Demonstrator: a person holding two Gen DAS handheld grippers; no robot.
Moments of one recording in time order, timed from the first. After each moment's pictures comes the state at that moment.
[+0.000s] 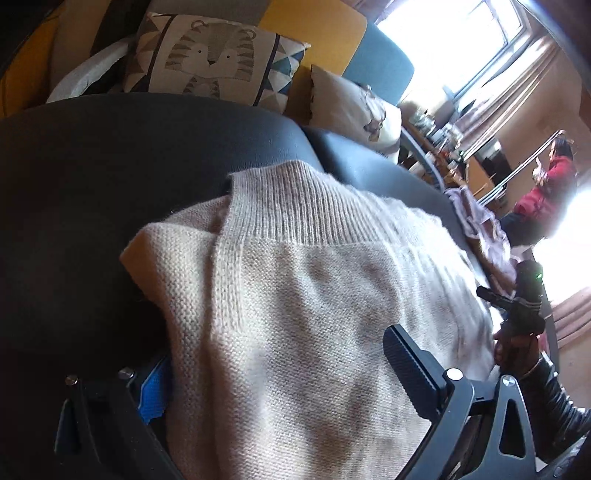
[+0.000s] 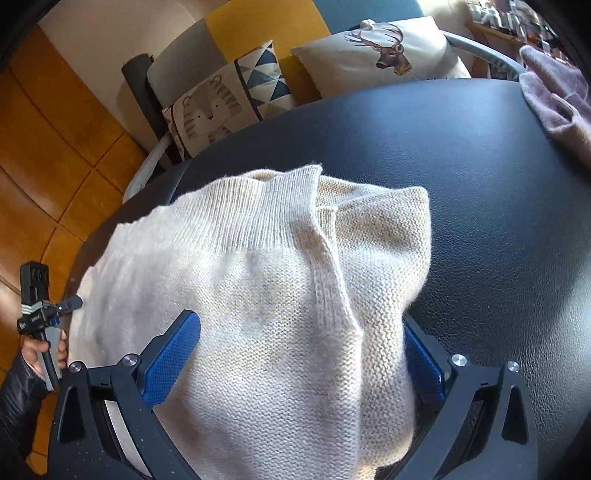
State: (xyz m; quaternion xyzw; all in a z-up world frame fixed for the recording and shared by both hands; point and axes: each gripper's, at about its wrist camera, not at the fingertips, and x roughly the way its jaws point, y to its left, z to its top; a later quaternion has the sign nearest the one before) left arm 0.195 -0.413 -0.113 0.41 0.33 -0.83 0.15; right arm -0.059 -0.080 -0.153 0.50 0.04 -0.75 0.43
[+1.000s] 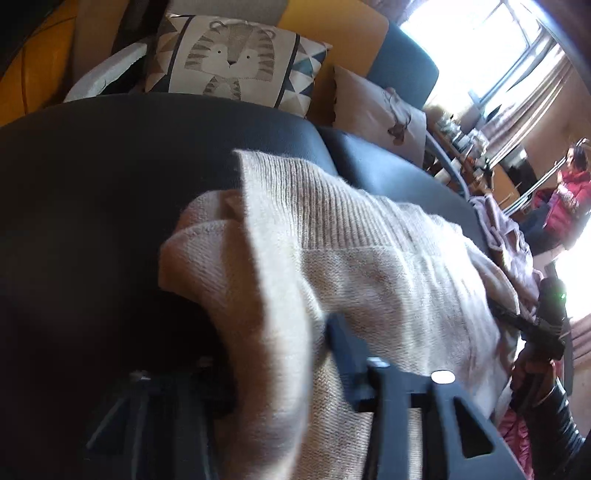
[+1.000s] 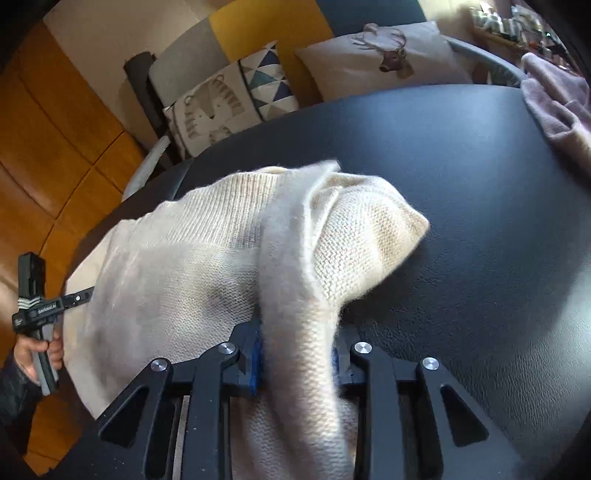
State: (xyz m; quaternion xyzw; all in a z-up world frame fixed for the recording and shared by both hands) left arm 0.183 -0.399 -0.109 0.40 0.36 -0.82 0.20; right arm -0.044 -0.086 -0.145 0.48 0.04 -0.77 0.42
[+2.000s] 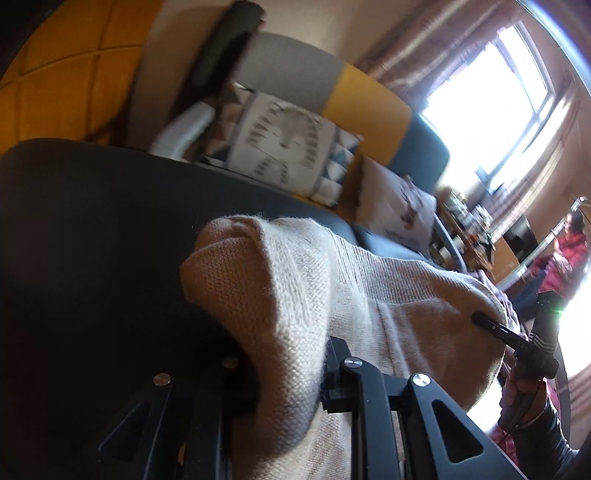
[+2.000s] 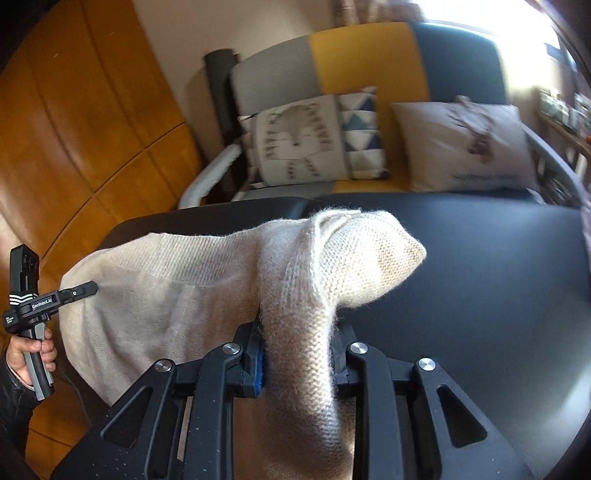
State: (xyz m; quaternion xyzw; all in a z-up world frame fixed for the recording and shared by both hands) left arm 0.322 -0.430 -0.019 0.28 0.36 -0.84 0.31; right arm 0.029 -0.224 -0.063 0.40 0.09 -0.74 0.53
